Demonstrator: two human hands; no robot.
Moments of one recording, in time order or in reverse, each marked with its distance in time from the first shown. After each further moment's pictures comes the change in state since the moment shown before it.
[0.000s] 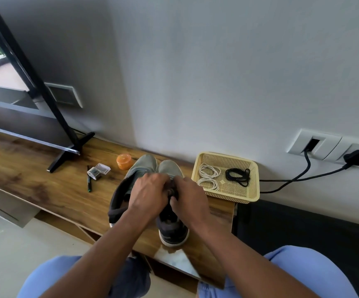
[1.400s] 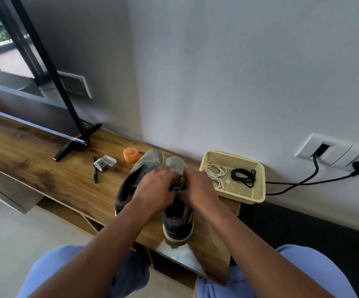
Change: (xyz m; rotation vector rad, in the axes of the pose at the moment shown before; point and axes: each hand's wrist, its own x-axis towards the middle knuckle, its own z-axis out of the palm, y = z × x) left_hand 0.002 -0.017 -0.001 -0.024 -0.164 0.076; right_hand 0.022 -0.001 -0.015 -0.016 -0.152 0.059
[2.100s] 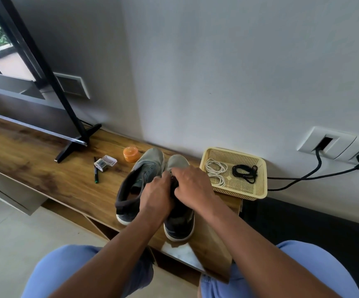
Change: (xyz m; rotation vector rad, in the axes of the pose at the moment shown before) left_hand -0.006 0.000 0.047 -0.089 0.109 -0.226; right_hand -0.001 -0.017 -0.007 -0.276 -0.022 -0.193
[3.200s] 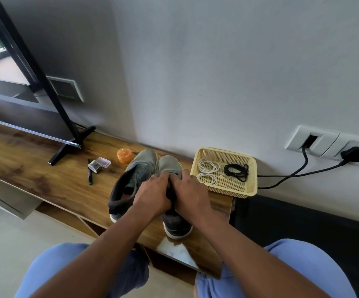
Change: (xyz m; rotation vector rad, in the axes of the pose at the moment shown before) left_hand 0.000 0.020 -0.022 0.085 -0.207 0.041; right_hand -0.026 0.010 0.027 -0.070 0.011 0.083
